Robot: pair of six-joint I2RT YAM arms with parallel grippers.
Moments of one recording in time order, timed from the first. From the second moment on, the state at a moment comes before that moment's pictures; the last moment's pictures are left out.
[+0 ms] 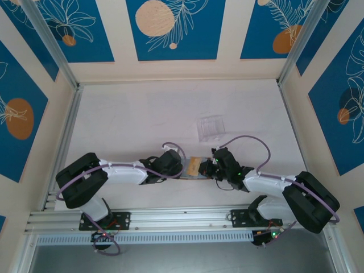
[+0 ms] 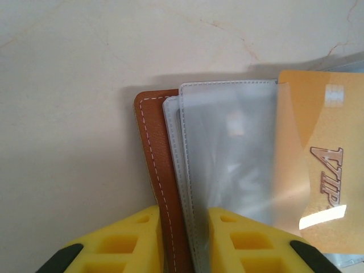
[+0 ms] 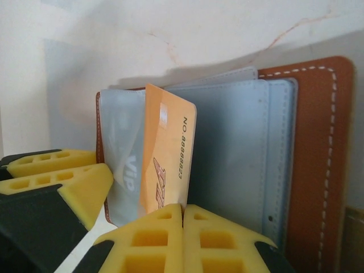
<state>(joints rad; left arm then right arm) -1.00 1.59 0.69 -0.02 -0.14 -0.75 0.69 1.21 0.30 0.15 -0.19 0.98</state>
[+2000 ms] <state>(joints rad) -0.94 1.45 0.61 -0.21 -0.12 -0.72 0.69 1.53 0.54 0.09 -0.40 0.82</state>
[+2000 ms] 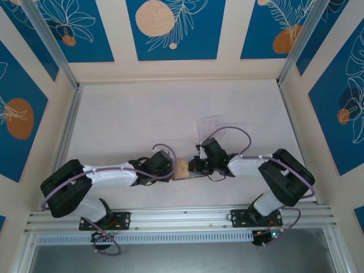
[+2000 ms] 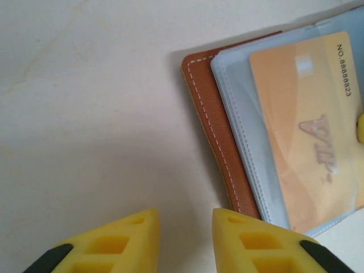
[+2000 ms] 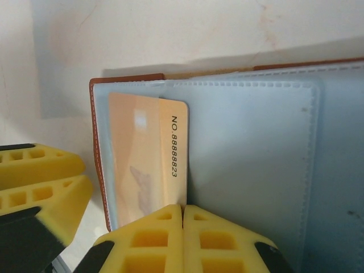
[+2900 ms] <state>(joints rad) -0.94 1.55 0.70 -0.28 -0.12 -0.70 0.69 1.61 0.65 -0.02 -0.49 0.71</state>
